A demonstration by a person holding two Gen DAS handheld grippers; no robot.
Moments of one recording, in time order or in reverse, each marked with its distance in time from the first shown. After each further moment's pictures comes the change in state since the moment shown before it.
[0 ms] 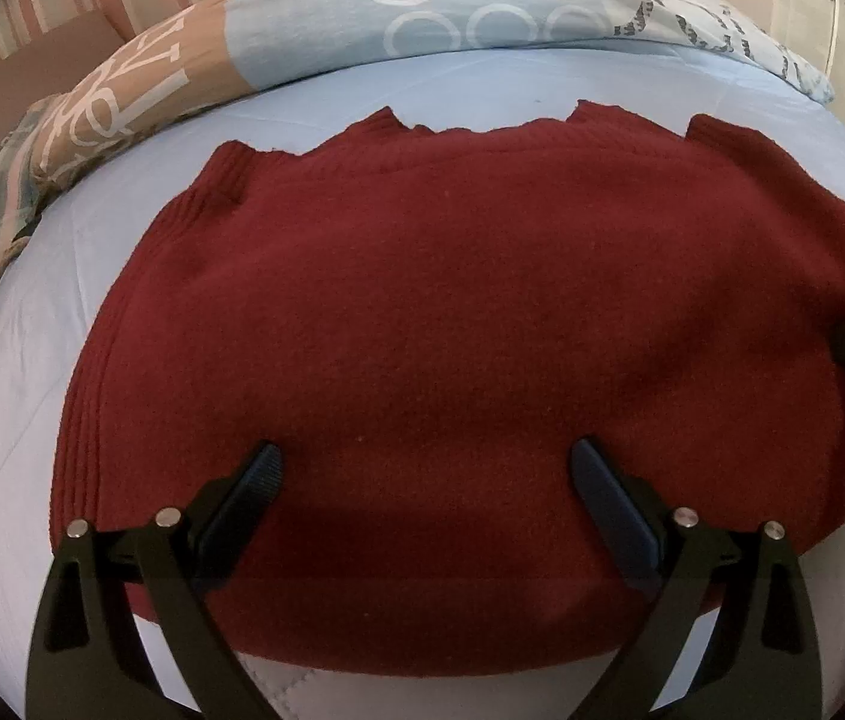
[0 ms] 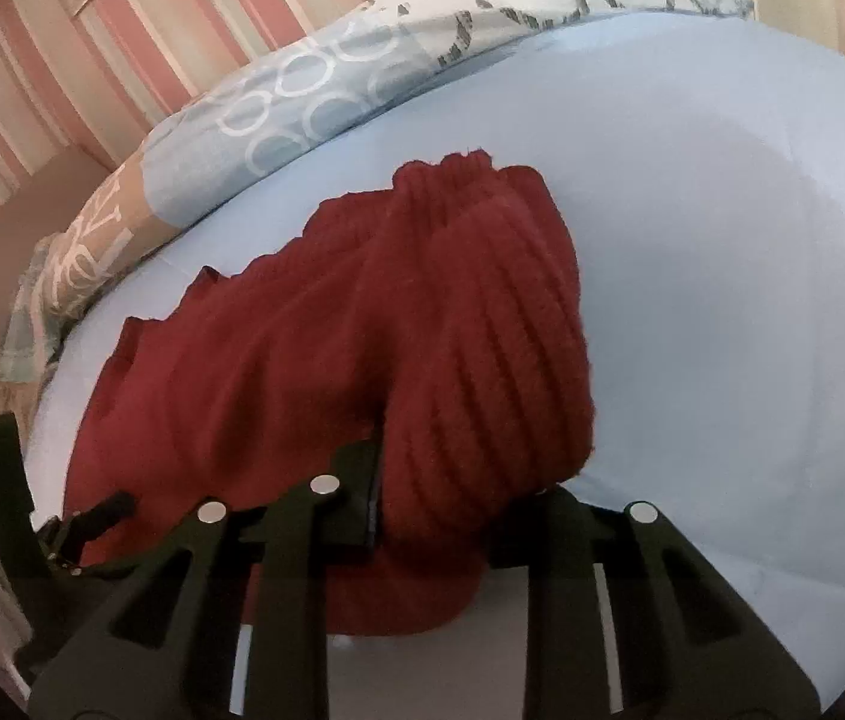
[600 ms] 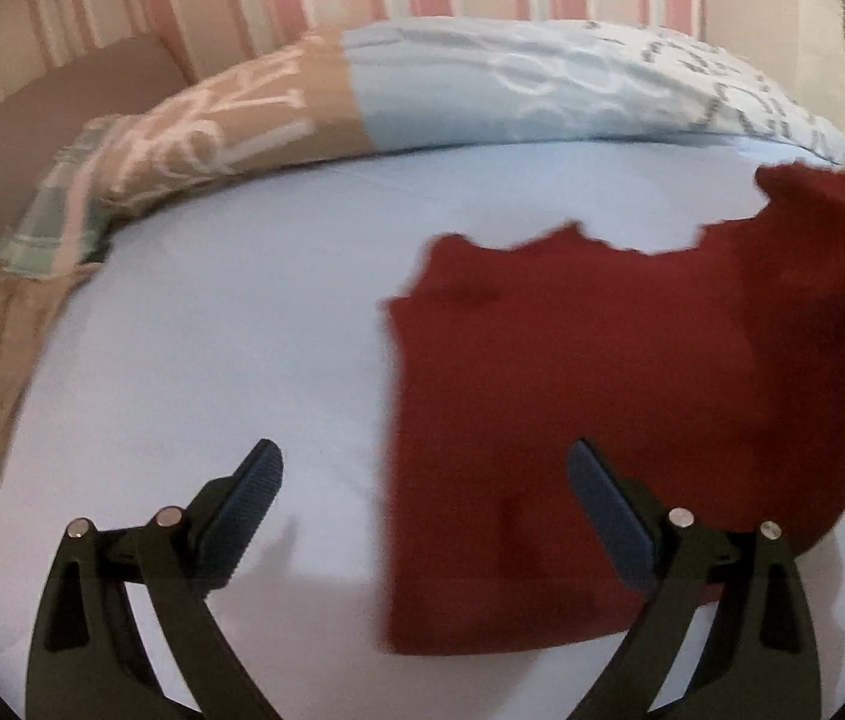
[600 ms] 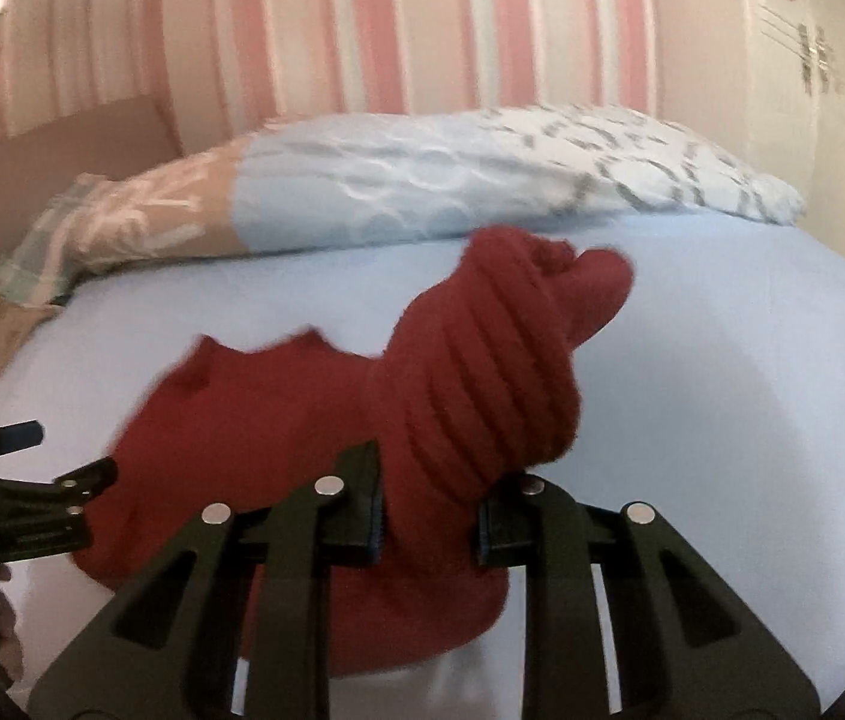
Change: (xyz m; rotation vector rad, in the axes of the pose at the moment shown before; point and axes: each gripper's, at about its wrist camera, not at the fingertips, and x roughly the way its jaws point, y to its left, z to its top) left arm -0.060 0.144 0.017 -0.034 -0.123 0.066; right arm -0.038 0.140 0.013 -0.339 -0.221 -0.002
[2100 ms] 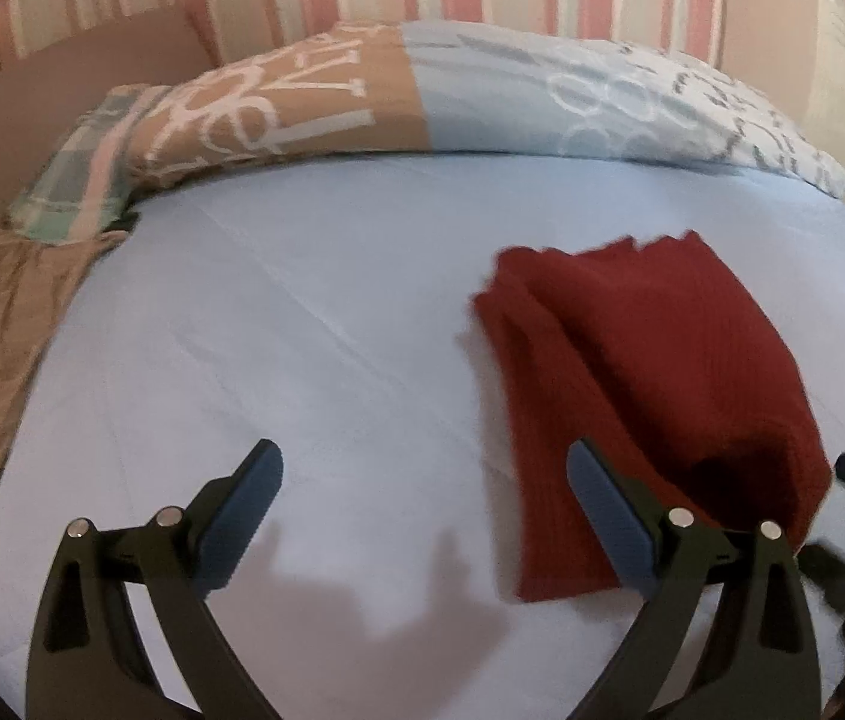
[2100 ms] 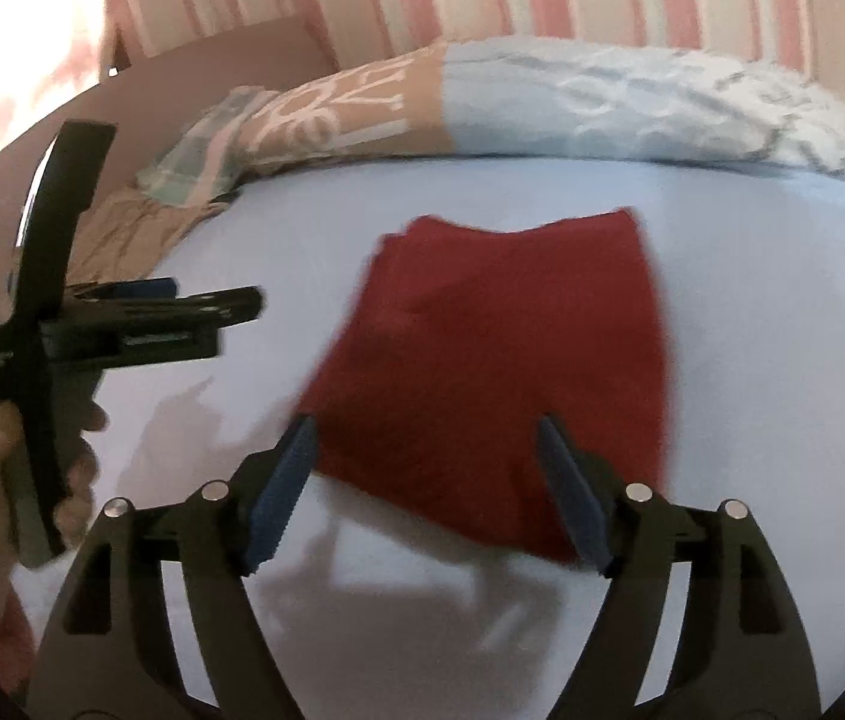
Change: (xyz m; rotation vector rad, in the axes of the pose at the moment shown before) left arm -0.024 0.066 -0.016 -0.055 0.015 -0.082; right arm -0.028 0.079 -0.049 -0.084 0.183 0.253
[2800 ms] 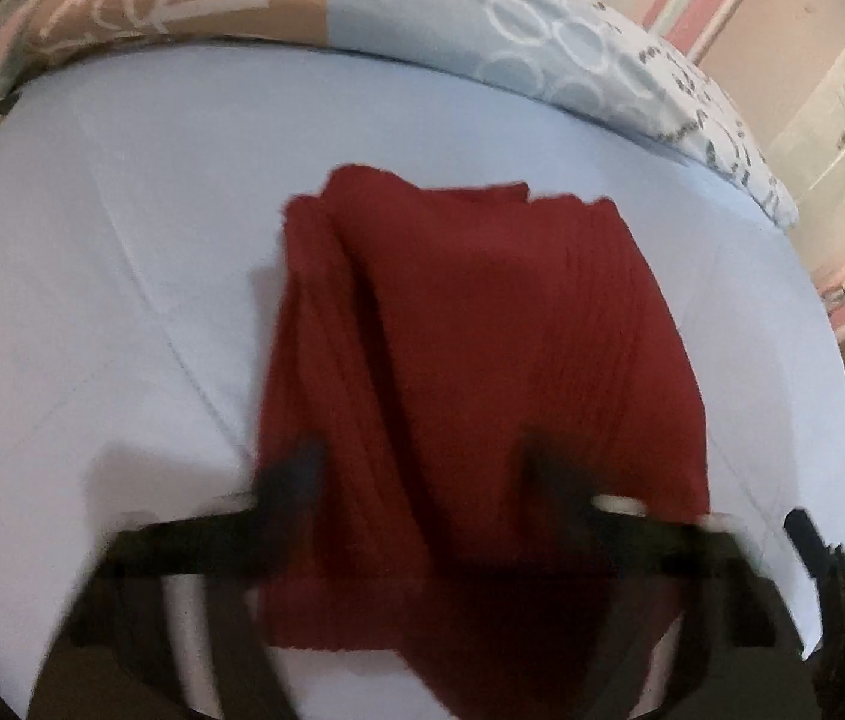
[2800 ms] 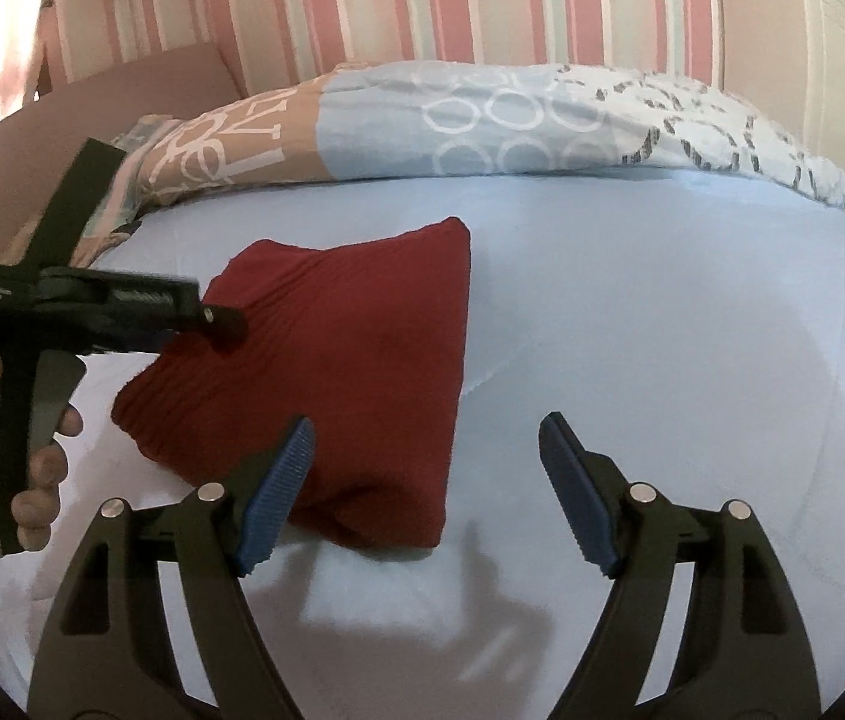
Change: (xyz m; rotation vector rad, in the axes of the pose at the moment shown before) left arm 0.063 -0.057 0.025 -0.157 0.212 -0.294; right arm -0.017 -0.058 -0.016 0.038 -0.056 -0.174
